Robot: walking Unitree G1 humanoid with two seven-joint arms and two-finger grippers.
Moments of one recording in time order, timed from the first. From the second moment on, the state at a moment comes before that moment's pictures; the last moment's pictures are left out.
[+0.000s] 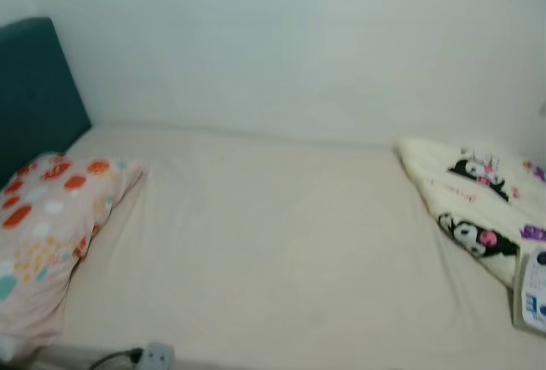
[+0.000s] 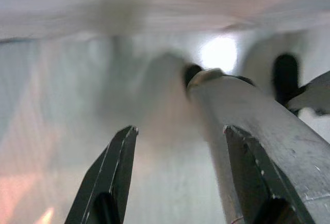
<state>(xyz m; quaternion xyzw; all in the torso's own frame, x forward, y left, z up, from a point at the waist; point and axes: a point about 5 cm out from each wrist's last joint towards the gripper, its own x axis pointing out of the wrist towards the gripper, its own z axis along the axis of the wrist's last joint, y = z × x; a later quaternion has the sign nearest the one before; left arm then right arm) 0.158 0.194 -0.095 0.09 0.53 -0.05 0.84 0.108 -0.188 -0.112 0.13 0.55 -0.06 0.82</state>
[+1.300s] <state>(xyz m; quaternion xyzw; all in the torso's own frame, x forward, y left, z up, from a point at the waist) 0.165 0.199 -0.092 0.10 0.52 -0.05 0.85 0.102 -0.214 -0.109 0.11 0.57 -0.06 0.82</state>
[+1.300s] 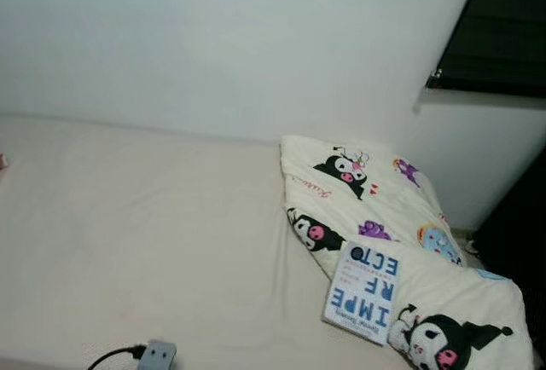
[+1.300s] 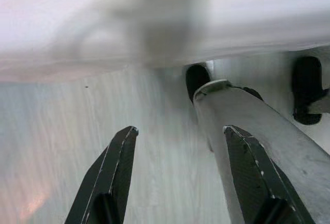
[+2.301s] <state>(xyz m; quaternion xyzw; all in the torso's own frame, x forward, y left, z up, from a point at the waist) 0.162 0.198 -0.094 0.10 0.53 -0.02 0.84 0.108 -0.230 -0.104 0.11 0.56 -0.07 0.82</state>
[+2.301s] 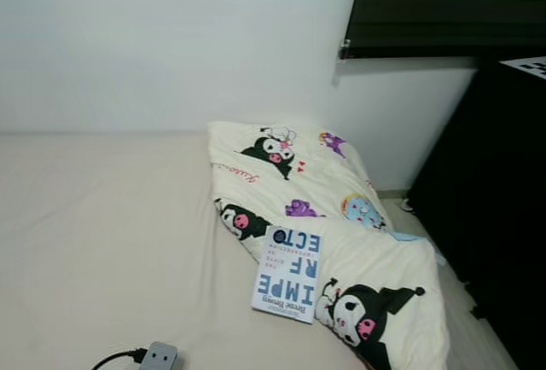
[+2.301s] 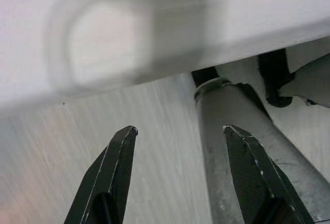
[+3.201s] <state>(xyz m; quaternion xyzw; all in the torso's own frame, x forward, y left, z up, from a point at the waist) 0.157 0.201 -0.095 0.13 0.54 -0.03 0.83 0.128 -0.227 -0.099 0.13 0.52 -0.06 0.84</state>
